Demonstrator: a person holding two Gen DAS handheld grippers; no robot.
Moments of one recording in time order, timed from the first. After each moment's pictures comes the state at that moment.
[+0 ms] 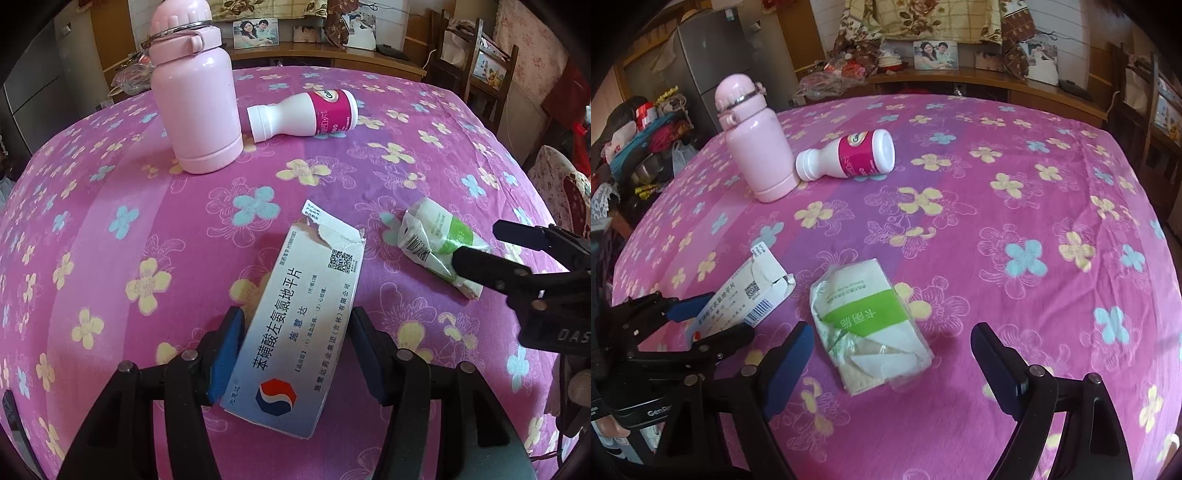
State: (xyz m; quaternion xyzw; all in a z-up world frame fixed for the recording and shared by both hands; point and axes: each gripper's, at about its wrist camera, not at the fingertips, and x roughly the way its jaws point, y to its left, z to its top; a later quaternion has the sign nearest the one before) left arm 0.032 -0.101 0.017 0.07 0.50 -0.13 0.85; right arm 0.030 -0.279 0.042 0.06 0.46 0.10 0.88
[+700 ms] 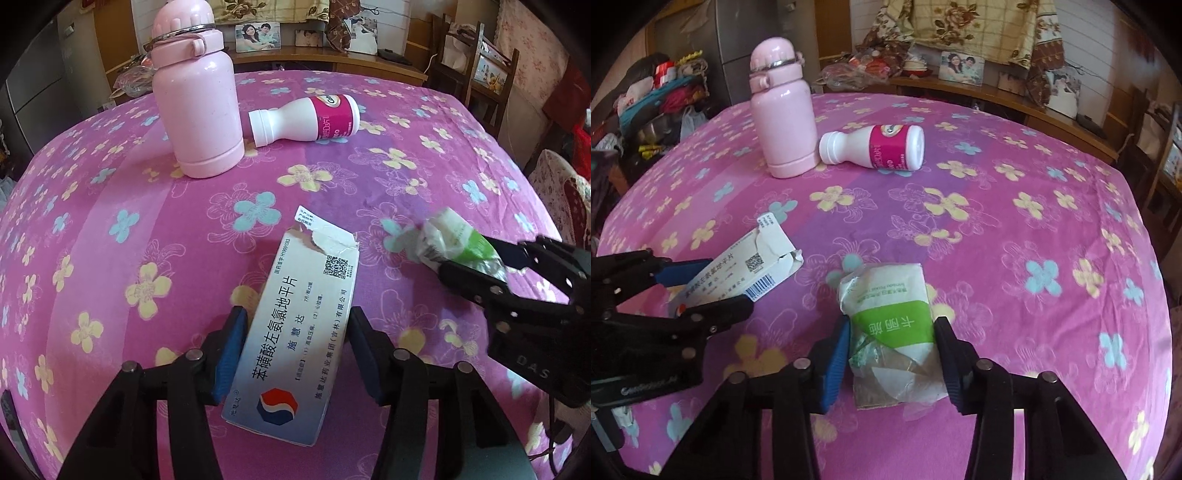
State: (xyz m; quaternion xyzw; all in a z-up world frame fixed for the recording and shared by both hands) left arm 0.032 -0.100 0.018 0.06 0.49 -0.14 0.86; right arm 0.018 -0.255 0.034 -0.01 0.43 0.11 0.90
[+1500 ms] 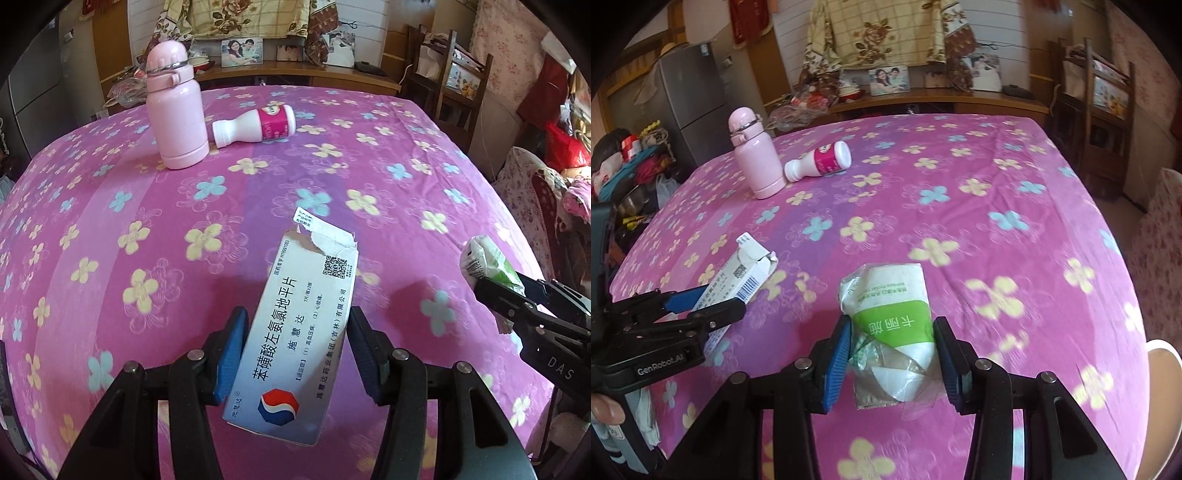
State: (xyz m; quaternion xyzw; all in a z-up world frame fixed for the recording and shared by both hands) left arm -0.060 -0.126 0.046 0.05 0.47 -0.17 0.87; right arm -0.112 -0.317 0.059 0.11 0.41 0.03 0.91
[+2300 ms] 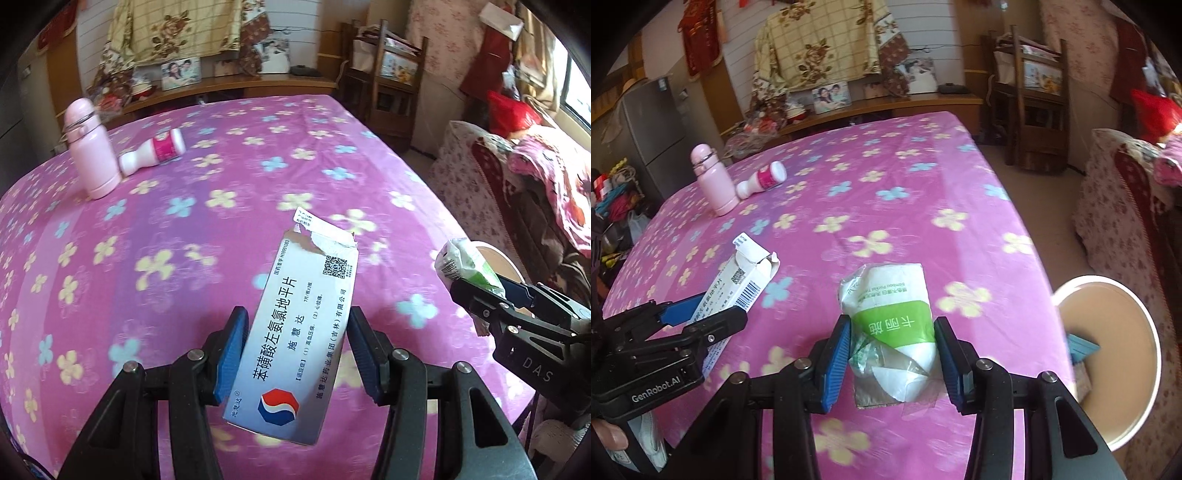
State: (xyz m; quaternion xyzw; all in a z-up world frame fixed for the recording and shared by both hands) left arm -0.140 -0.225 0.065 0.09 0.44 -0.25 0.86; right arm -0.214 -0.394 0.065 0.14 0.39 -0.07 0.90
